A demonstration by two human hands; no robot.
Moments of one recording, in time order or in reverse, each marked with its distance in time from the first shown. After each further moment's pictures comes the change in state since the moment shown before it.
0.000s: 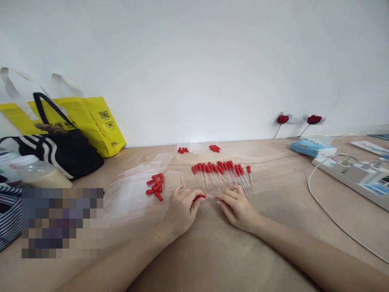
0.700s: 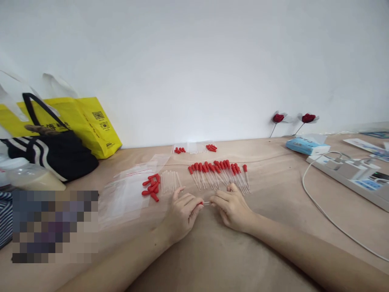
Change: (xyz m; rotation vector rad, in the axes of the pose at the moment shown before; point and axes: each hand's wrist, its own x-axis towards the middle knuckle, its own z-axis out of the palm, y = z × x) left_hand -0.006 0.004 0.001 0.049 0.023 0.223; right_hand 0.008 -0.006 -0.003 -0.171 -0.034 -0.123
